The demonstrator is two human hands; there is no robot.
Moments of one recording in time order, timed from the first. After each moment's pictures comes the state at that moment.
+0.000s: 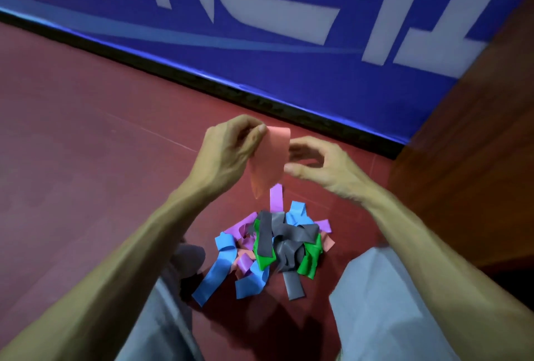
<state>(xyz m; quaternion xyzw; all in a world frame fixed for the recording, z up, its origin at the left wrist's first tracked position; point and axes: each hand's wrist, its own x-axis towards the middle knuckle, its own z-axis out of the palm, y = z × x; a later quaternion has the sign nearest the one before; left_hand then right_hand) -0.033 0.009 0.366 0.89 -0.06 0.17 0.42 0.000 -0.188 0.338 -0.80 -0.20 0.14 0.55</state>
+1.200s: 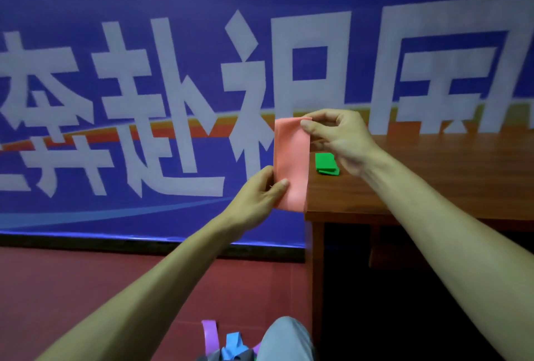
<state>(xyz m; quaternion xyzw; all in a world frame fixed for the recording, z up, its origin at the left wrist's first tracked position) -0.137 -0.233 0.587 0.80 -0.29 0.04 0.52 -0.152 -0.408 0.662 -0.70 -0.14 -0.23 0.66</state>
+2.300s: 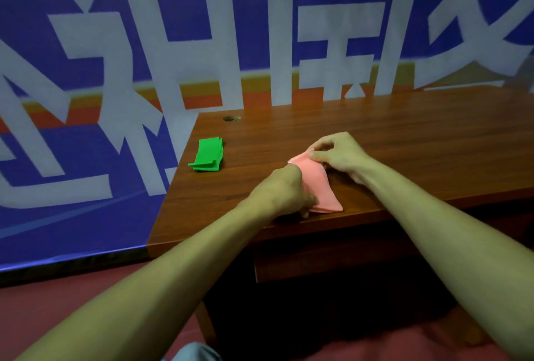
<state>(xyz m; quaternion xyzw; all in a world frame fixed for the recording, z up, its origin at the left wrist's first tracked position) -0.109 -0.519 0.585 0.90 -0.33 -0.15 0.24 -0.111 -0.687 0.570 -0.85 0.16 -0.18 0.46</state>
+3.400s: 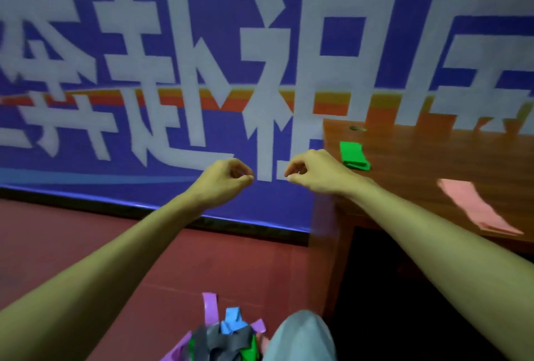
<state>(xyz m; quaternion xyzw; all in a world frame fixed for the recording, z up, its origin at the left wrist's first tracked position) -0.063 -0.146 0.579 0.90 -0.17 0.04 0.39 -0.064 -0.365 0.597 -0.97 -0.16 -0.10 0.17</state>
